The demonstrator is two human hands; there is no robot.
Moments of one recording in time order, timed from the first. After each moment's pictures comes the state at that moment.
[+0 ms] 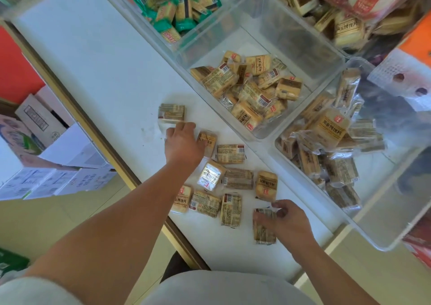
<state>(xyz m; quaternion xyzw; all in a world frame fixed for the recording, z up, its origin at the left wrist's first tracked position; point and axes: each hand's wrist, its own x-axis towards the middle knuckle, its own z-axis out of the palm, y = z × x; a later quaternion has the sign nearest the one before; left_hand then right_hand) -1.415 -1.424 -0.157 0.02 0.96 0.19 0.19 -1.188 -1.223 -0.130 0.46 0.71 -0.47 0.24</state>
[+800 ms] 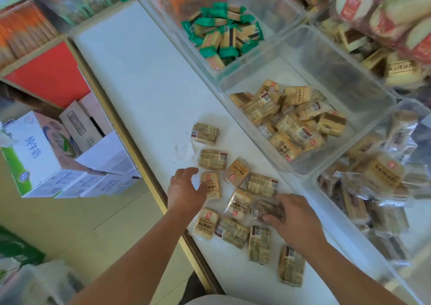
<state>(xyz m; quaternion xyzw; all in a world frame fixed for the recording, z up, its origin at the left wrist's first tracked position) -1.375 -1.506 -0.170 -0.11 0.93 0.30 0.20 -1.277 -1.232 -0.166 0.15 0.93 -0.24 0.25</state>
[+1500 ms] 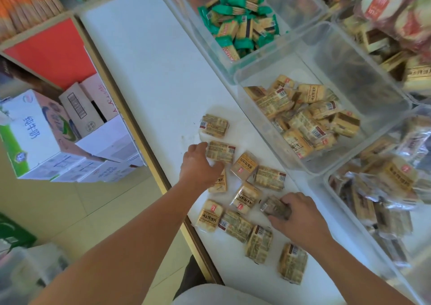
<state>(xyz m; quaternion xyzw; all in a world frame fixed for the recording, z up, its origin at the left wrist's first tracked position) -1.418 -1.497 -0.166 -0.07 0.93 0.29 0.23 -1.283 -1.244 -0.142 0.15 0.91 -0.23 0.30</state>
